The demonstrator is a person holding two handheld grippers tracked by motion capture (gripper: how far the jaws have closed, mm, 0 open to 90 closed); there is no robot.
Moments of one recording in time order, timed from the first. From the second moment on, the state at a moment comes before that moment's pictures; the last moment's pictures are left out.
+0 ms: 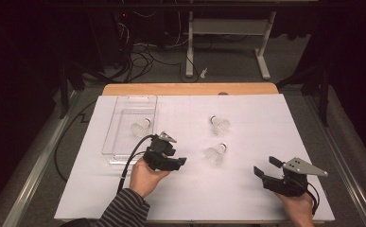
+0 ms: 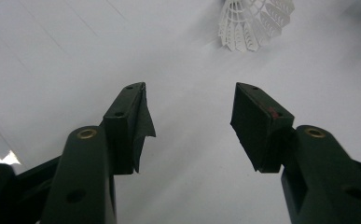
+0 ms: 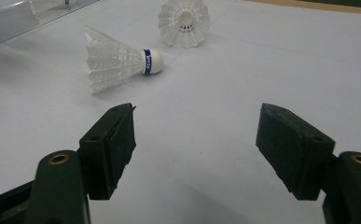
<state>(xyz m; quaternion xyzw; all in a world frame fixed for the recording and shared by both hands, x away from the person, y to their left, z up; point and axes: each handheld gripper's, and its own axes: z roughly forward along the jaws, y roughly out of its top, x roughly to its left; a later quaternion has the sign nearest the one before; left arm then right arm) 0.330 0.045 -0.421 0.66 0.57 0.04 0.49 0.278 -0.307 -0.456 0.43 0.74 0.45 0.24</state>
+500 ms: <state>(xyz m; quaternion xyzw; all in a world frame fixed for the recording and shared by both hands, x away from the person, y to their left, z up) 0.338 0.034 -0.424 0.67 0.56 0.04 0.48 0.278 -0.307 -0.456 0.43 0.74 0.45 0.24</state>
